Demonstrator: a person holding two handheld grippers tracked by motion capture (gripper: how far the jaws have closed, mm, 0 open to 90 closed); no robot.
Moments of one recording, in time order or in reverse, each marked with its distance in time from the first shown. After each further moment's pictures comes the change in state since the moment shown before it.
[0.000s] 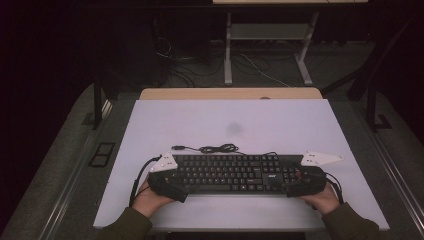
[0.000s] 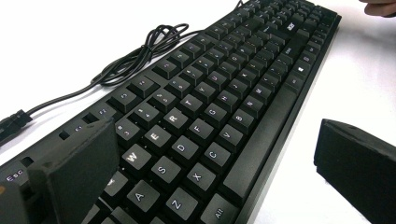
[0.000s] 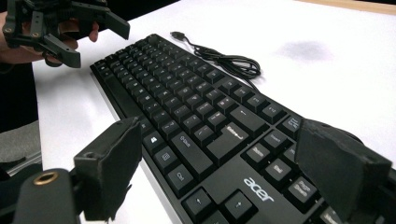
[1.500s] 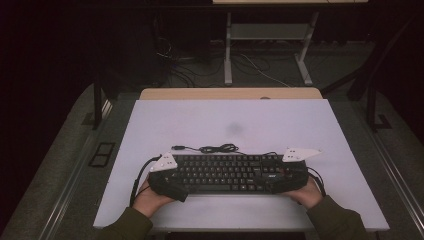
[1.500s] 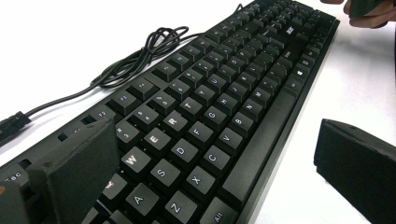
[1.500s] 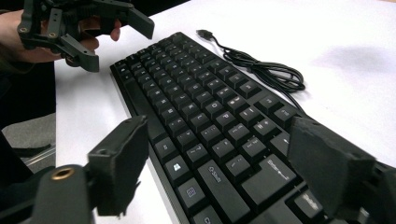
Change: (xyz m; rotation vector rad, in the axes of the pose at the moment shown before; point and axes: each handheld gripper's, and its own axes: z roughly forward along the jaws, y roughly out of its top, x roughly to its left) left arm 0.001 0.000 0.001 -0.011 -0.002 -0.005; right arm 0.009 0.016 0.037 0.041 0.095 -0.025
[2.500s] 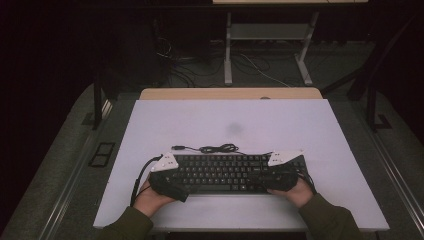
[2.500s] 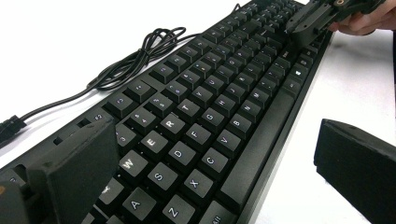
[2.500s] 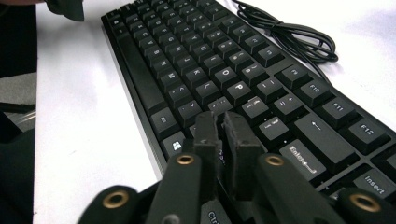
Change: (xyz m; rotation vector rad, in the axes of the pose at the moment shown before) left arm -0.001 0.001 0.002 0.001 -0.008 0.007; right arm 0.004 -0.001 0.026 0.159 0.004 -0.072
